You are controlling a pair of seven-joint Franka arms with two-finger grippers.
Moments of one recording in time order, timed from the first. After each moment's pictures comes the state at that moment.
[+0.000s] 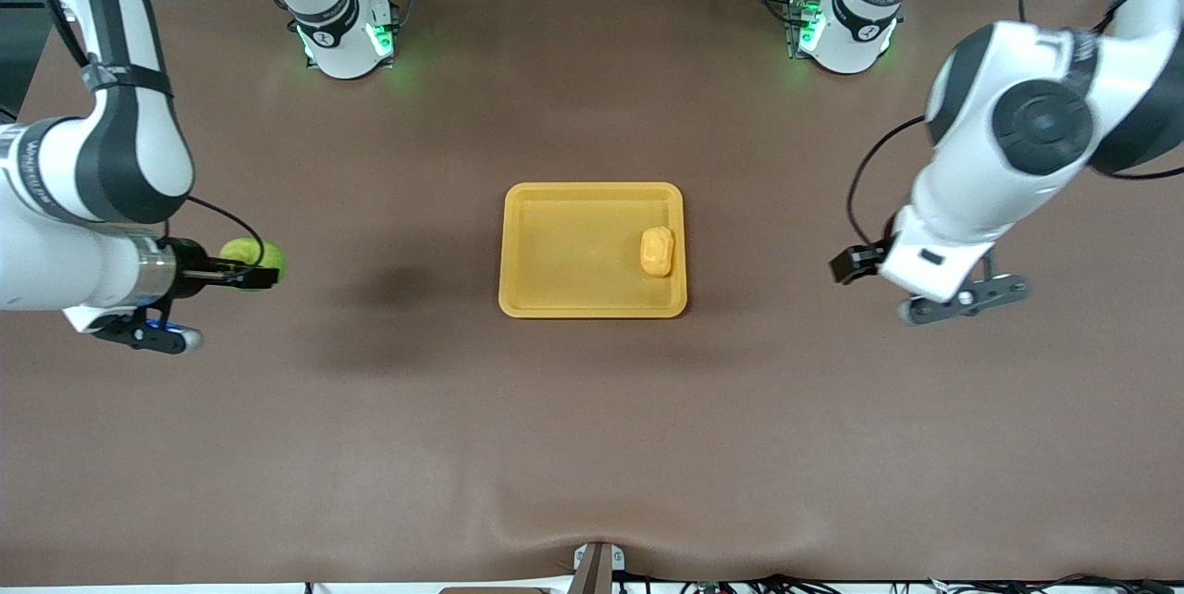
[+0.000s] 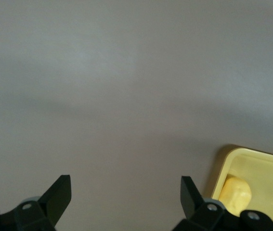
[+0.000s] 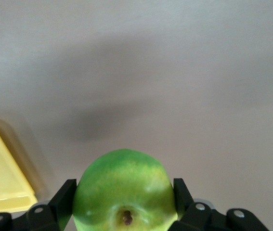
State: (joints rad) left arm -0.06 0.26 -0.25 -1.53 0.18 1.76 -0.57; right arm 0.03 0.37 0.01 -1.55 0.11 1.64 0.23
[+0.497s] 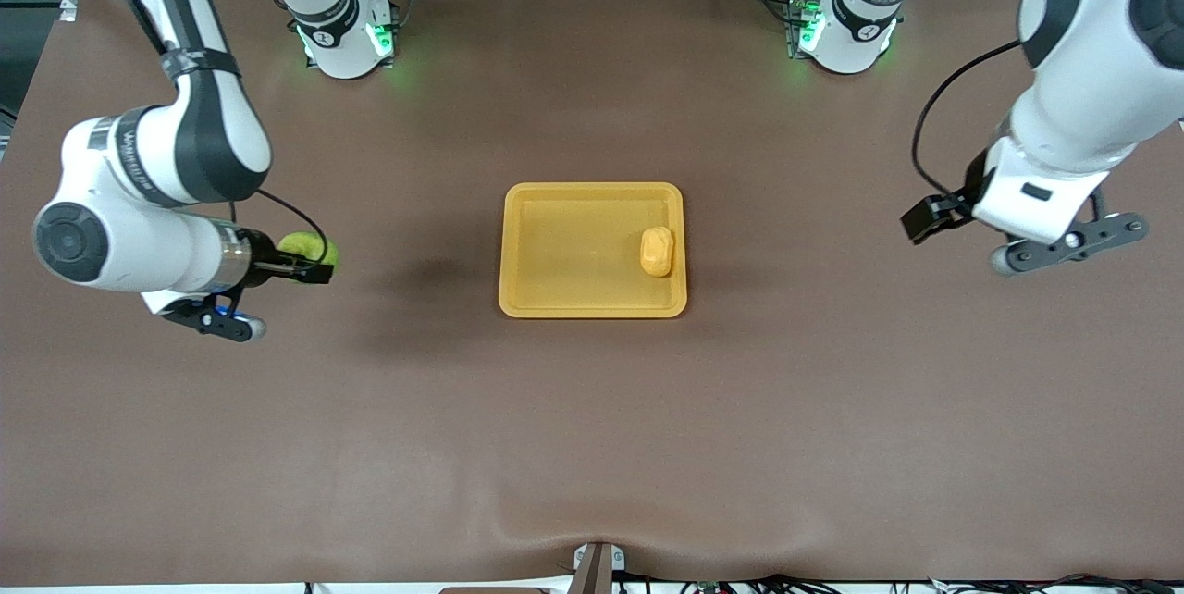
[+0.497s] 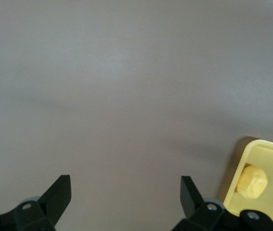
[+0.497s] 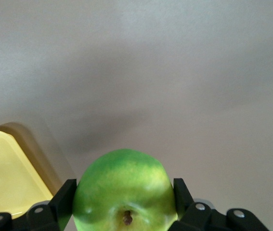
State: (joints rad) left arm 0.01 0.13 -0.25 -1.53 0.18 1.63 -0.49; right arm 0.14 0.33 0.01 -1.67 0.11 1.73 0.43
